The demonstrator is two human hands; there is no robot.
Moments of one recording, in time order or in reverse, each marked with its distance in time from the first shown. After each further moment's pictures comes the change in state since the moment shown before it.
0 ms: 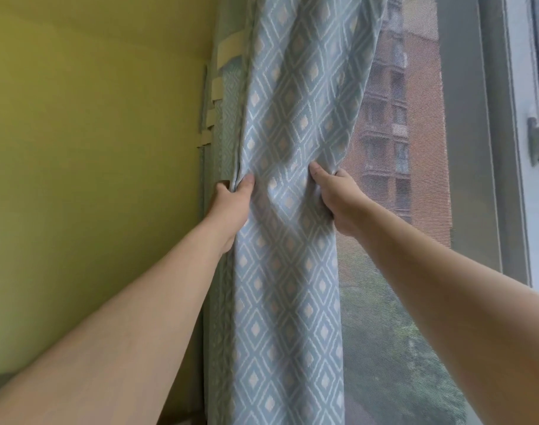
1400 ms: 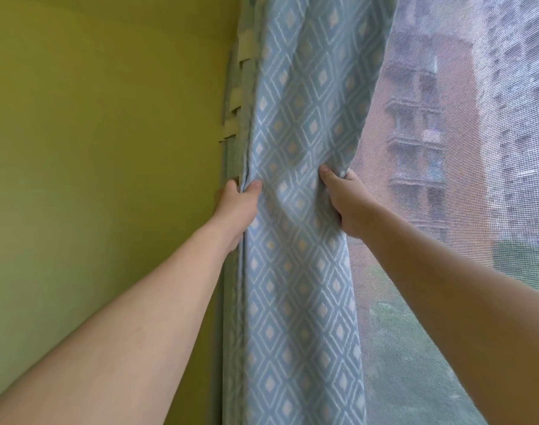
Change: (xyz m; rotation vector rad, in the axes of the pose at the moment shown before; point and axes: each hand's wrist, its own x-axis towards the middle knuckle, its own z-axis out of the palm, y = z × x) left_hand 0.245 -0.147 -0.009 0.041 0.035 0.102; right_hand 0.251 0.184 0.091 -0.032 0.012 -0.027
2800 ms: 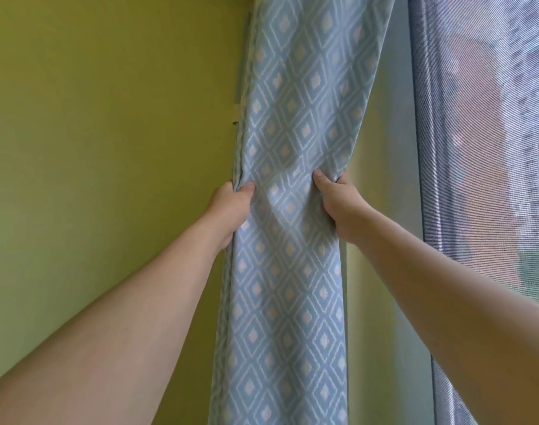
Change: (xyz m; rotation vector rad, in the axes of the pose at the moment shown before) left_hand 0.214 -0.170 -0.009 0.062 0.049 0.015; right_hand 0.184 0.164 0.111 0.051 -0.094 -0.025
